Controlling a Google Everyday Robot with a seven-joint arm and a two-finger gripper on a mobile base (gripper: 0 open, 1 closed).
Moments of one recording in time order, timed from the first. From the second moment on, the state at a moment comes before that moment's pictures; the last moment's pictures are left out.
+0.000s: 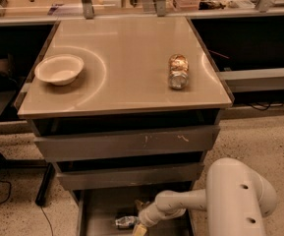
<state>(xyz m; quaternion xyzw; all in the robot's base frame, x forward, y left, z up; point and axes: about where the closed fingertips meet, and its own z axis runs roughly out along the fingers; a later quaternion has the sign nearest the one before) 0.456 0.042 0.162 -0.60 0.72 0.27 0.22</state>
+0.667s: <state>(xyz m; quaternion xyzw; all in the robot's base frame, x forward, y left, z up) 0.466 0.041 0.135 -0.59 0.72 0.28 0.23</state>
